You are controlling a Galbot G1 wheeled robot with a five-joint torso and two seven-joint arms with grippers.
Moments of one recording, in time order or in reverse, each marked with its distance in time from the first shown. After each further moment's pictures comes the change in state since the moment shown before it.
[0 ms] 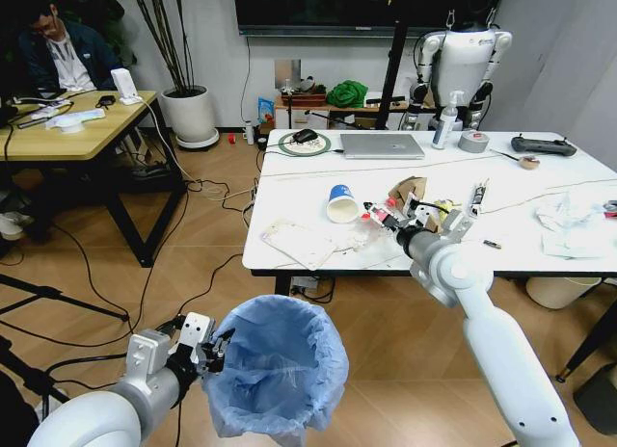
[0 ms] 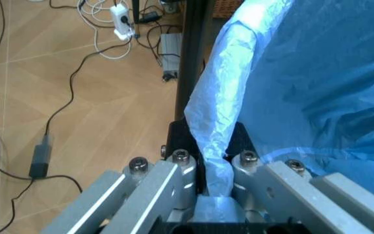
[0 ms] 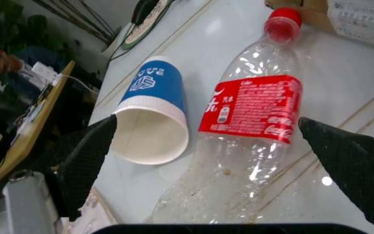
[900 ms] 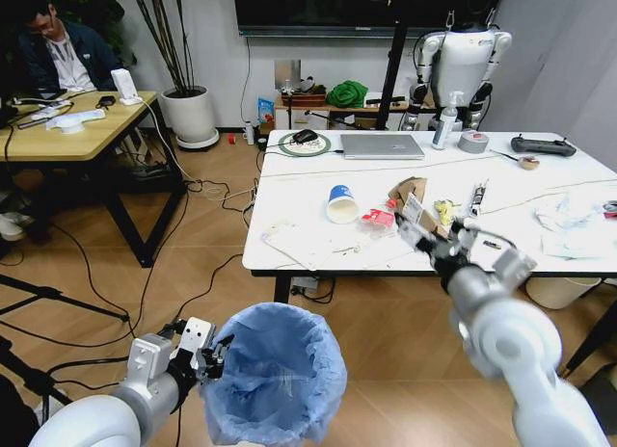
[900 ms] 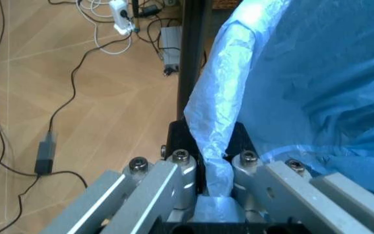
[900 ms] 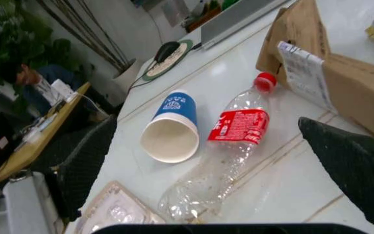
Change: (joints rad) left arm 0.016 0.031 0.002 0.000 0.000 0.000 -0.004; right arm -0.226 -0.047 0.119 0.313 -0.122 0.019 -0.026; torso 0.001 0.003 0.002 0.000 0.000
